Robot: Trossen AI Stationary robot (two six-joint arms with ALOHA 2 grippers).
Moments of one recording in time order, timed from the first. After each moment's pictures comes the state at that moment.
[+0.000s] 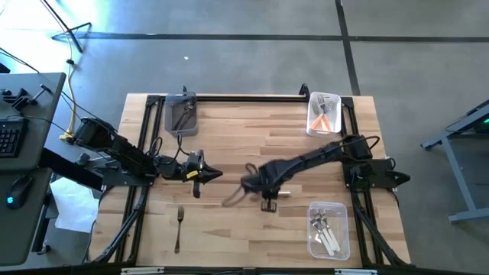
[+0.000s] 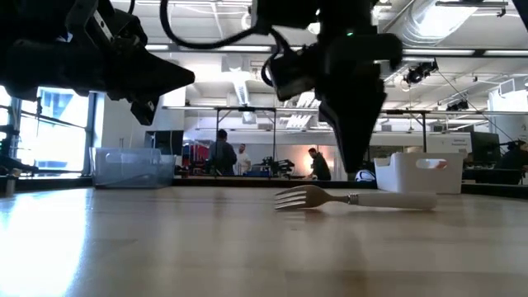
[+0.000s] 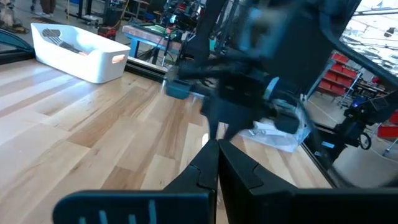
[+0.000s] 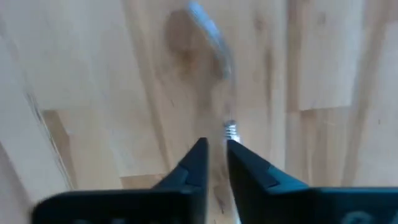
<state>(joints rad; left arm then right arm) -0.26 1.44 0.16 1.25 -0.28 -0.35 0.20 2.04 1.55 -1.02 -0.09 0.35</state>
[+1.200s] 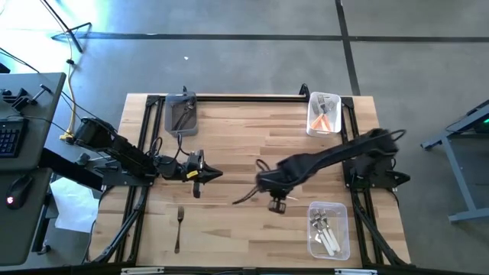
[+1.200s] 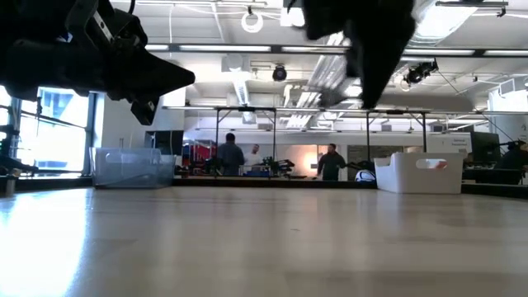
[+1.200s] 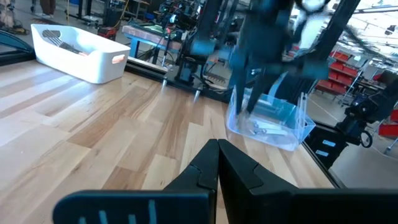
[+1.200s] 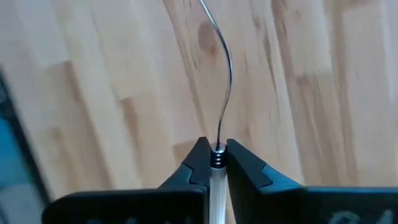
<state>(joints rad) -0.26 1.44 0.16 1.24 -0.28 -0.34 0.26 1.80 1.45 -0.98 -0.07 0.49</state>
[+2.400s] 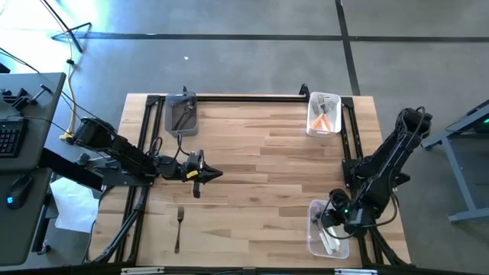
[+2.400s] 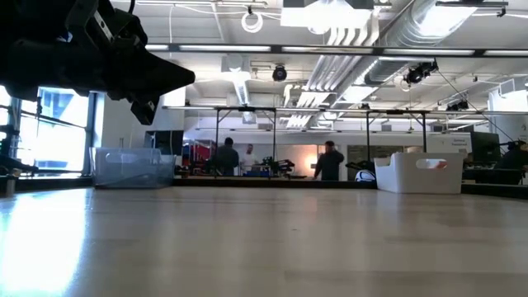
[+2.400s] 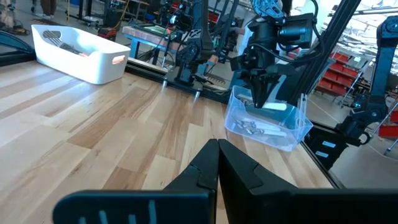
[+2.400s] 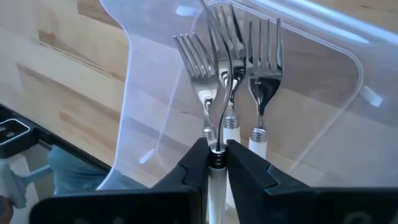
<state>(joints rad) -0.26 1.44 0.16 1.25 -0.28 -0.34 1.03 1.20 0.65 -0.61 0.20 2.29</state>
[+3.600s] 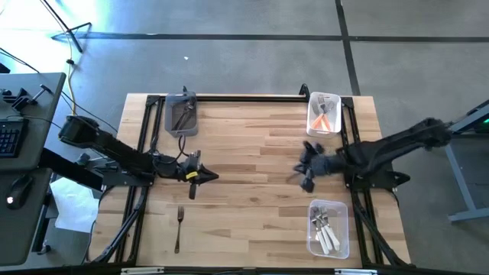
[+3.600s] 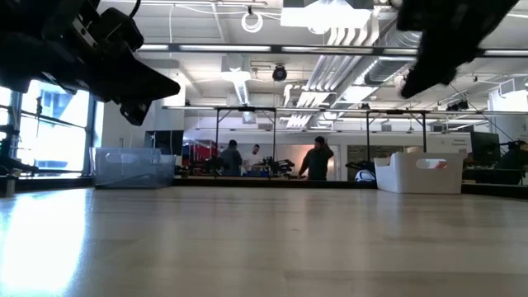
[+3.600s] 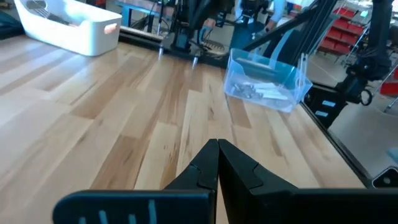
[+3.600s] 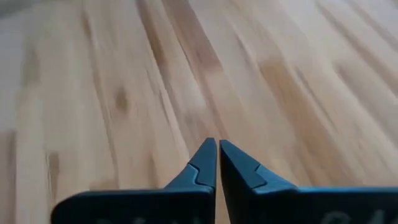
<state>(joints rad) -0.26 1.25 0.16 0.91 -0.22 -0.31 0.31 1.03 0.74 -0.63 0.36 0.61</state>
